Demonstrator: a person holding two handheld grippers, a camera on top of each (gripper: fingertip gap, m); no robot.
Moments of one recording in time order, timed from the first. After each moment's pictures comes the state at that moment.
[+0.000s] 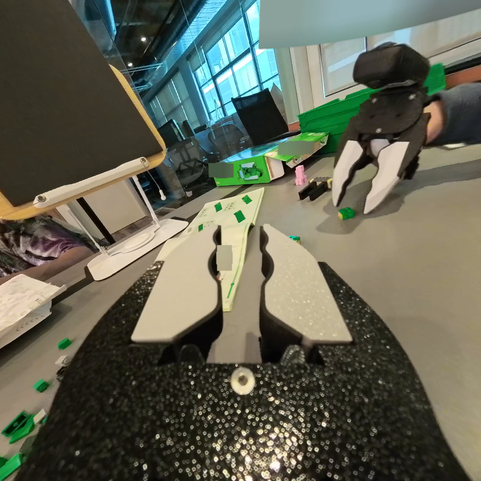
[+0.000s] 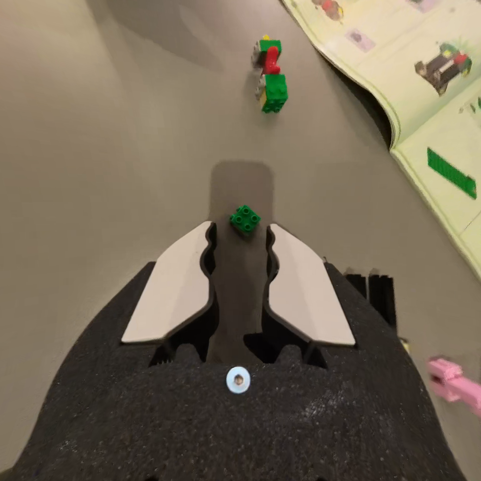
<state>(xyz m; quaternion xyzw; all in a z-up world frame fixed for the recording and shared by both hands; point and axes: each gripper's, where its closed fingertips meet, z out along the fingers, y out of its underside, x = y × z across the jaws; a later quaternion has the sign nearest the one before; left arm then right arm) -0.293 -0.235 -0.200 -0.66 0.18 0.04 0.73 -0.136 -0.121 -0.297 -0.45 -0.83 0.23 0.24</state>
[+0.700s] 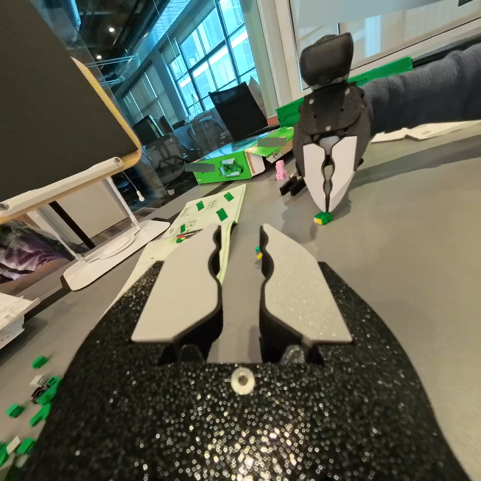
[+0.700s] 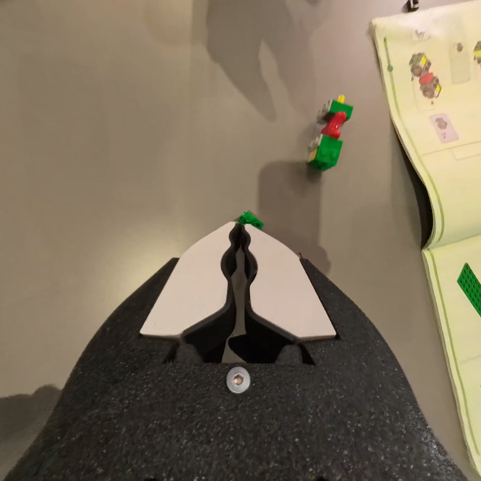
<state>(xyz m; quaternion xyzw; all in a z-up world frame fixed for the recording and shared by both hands) -0.278 -0.235 -0.206 -0.67 0.21 0.02 0.71 -0.154 -0.145 -0.293 -0.29 -0.91 0.25 0.13</state>
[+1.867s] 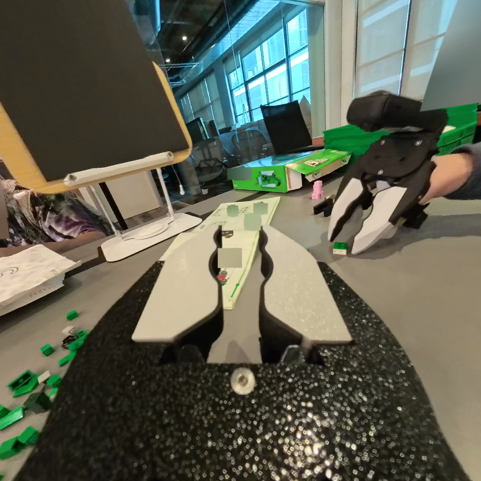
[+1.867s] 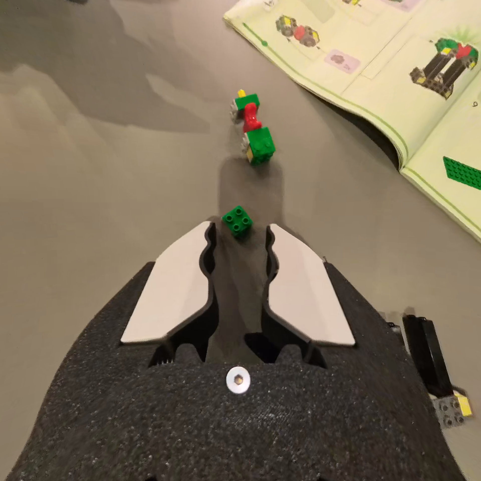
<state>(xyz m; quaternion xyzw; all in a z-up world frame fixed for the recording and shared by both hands) -0.306 -0.243 -0.190 -0.66 0.10 0.04 0.74 -0.179 -0.143 -0.301 -0.54 -0.77 0.25 0.23</state>
